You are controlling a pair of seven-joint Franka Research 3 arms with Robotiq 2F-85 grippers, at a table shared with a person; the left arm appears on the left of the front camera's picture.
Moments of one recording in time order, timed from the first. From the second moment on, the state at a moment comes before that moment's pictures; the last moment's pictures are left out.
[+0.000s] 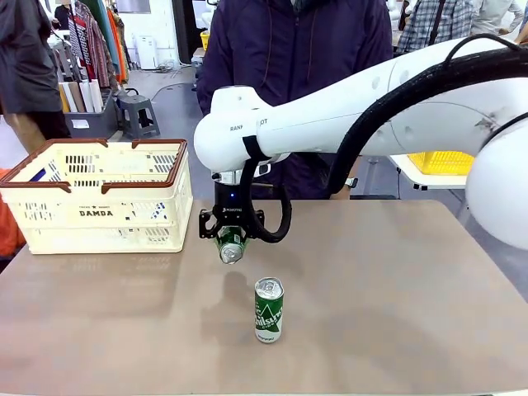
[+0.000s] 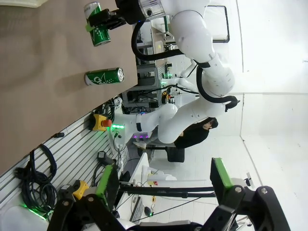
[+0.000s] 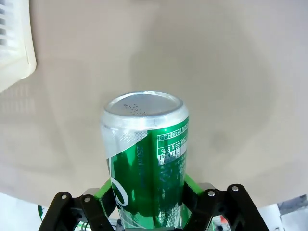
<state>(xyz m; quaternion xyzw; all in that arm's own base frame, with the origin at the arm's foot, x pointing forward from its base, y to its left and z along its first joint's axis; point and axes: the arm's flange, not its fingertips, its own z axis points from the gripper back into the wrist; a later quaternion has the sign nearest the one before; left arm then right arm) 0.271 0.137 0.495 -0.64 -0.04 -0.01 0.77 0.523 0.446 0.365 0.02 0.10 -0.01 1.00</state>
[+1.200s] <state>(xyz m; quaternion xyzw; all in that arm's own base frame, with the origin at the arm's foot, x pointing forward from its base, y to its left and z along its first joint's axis) 0.271 0.137 0.495 -0.64 -0.04 -0.01 0.77 0.532 0.434 0.302 0.02 0.09 0.02 1.00</state>
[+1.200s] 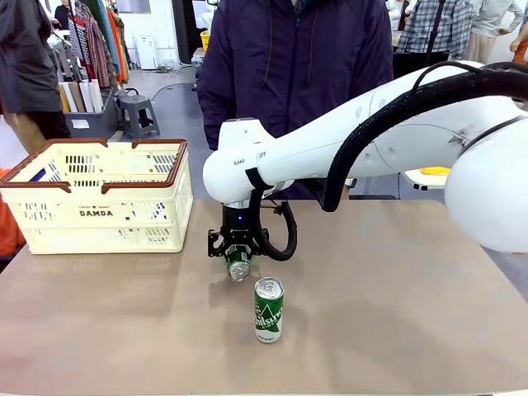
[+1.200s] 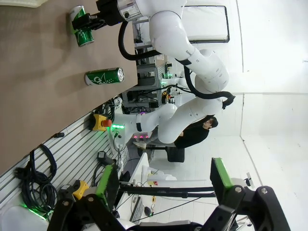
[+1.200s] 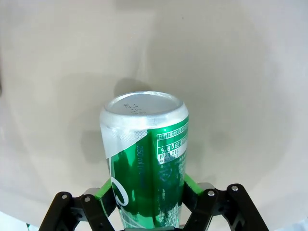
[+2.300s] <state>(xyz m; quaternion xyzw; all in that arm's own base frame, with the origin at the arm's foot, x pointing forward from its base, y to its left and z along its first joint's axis) 0.271 0.137 0.495 -0.64 -0.04 -0.01 0.77 0.543 0.415 0.355 0.05 0.05 0.02 1.00</state>
